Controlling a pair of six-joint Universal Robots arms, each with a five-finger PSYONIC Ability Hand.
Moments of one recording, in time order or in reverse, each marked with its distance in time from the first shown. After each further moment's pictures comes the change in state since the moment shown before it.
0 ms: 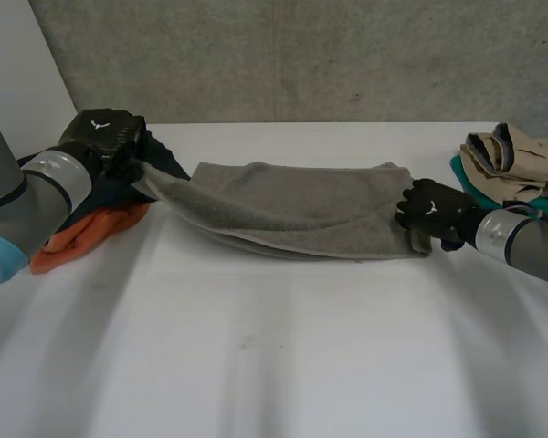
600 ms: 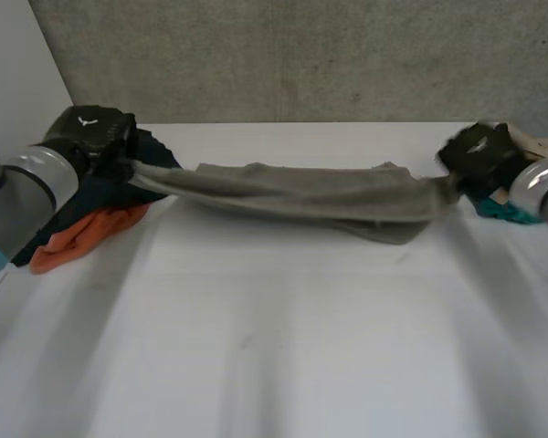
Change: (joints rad) left arm 0.013 0.089 -0.026 -0.081 -0.011 0.007; right arm -0.056 -0.172 -0.024 -0.106 0.112 0.582; left_hand 0.000 0.000 0.000 0.000 0.000; right_hand 0.550 0.608 0.618 0.626 0.583
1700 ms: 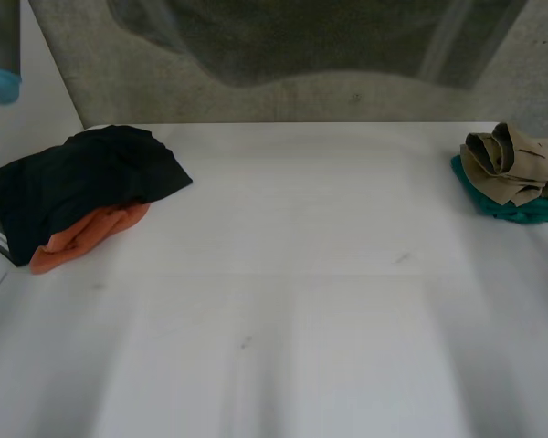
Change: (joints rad) left arm -0.048 -0.268 0.845 0.289 -0.163 -0.169; right arm 0.102 0.065 -0.524 -0.669 0.536 0.712; left_hand 0.000 0.001 0.000 0.003 0.000; right_hand 0.000 0.010 0.005 0.005 0.023
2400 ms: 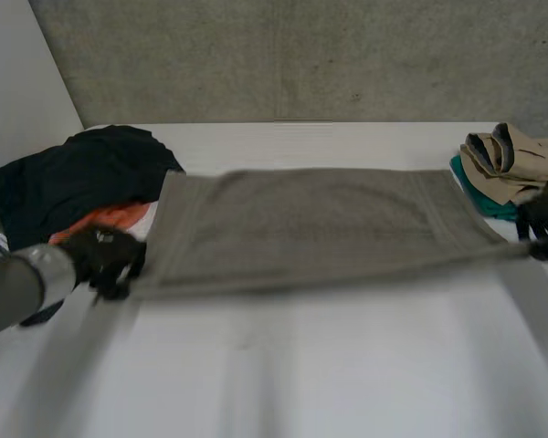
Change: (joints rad) left arm 0.127 0.307 -1.172 -0.559 0.240 0.517; right arm -0.298 -0.290 0.832 0.998 -0.353 -0.645; left_hand 0.000 0.000 0.000 0.000 0.000; right_hand 0.000 0.000 0.000 0.000 0.000
